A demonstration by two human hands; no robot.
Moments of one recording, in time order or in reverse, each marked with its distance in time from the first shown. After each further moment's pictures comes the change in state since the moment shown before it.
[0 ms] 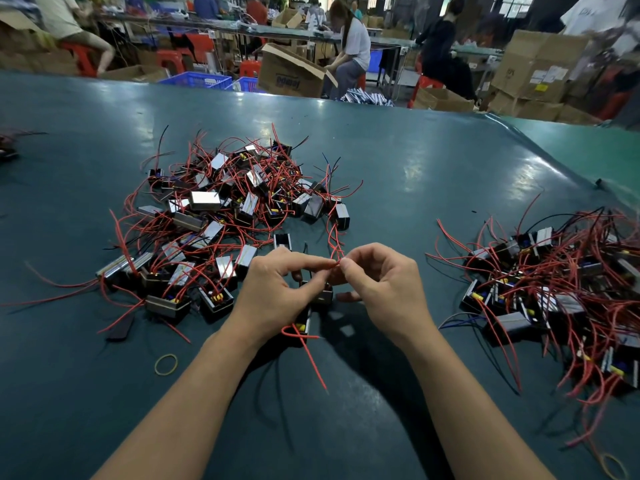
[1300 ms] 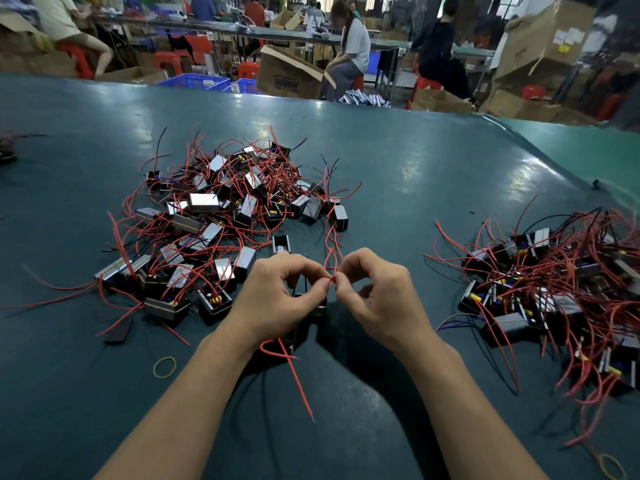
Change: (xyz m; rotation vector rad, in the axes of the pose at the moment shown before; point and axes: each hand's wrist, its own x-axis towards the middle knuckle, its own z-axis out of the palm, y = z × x) left_hand -0.001 0.007 -0.006 -0.001 -0.133 0.010; right_hand 0.001 0.011 -0.008 -0.504 -0.079 -0.475
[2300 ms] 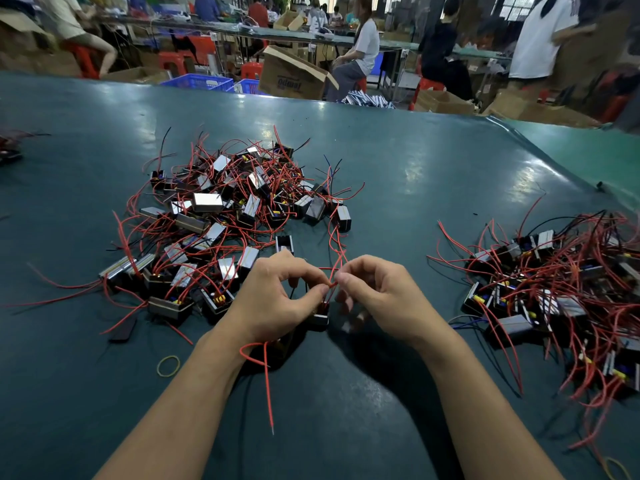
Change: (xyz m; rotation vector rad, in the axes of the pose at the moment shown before) left_hand 0.000 -0.001 -0.007 0.040 -0.036 0.025; right_hand 0.004 0.001 -0.007 0.451 -0.255 0.454
